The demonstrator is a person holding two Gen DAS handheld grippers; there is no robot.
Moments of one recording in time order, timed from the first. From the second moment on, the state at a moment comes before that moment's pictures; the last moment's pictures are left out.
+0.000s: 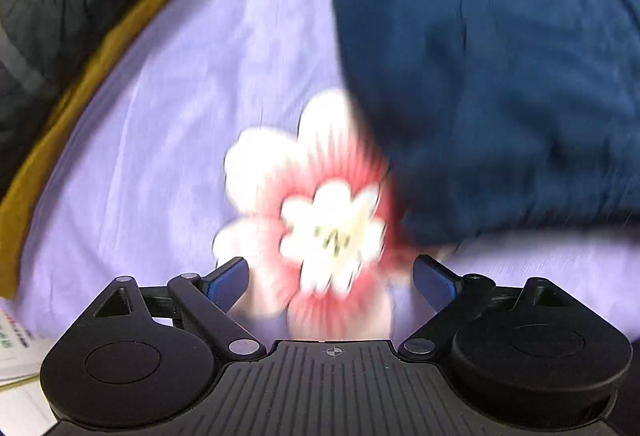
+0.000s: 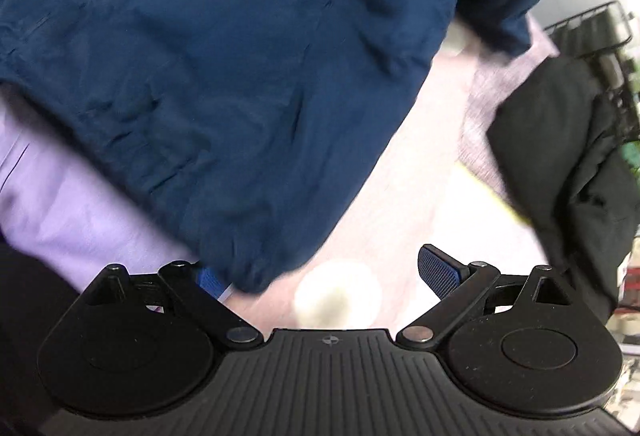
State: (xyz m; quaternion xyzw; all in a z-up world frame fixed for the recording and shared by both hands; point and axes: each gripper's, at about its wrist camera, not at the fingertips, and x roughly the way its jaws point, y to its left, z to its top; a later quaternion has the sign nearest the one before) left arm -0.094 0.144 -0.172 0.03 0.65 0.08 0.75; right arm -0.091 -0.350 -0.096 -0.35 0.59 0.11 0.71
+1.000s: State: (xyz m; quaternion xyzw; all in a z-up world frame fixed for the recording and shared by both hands) left arm -0.040 0.135 -0.187 -0.24 0.57 0.03 0.78; right arm -0.034 -0.411 -0.126 0.16 0.61 0.08 0.77
